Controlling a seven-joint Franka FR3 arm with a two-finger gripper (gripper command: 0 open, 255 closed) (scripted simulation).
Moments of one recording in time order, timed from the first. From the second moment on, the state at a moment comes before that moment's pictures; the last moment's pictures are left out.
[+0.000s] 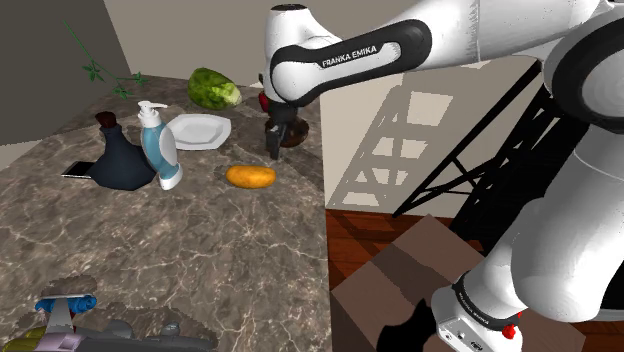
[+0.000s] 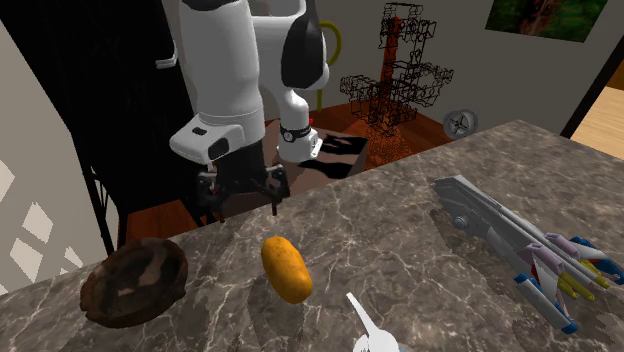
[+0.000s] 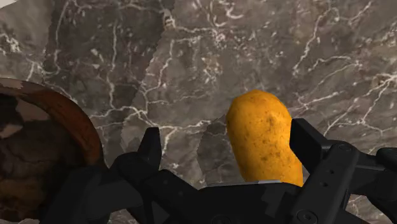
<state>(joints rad) 0.28 0.20 0.08 -1.86 -0.04 2.09 -0.27</state>
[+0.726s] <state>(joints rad) 0.36 0.46 0.14 -1.62 -0.11 2.14 -0.35</state>
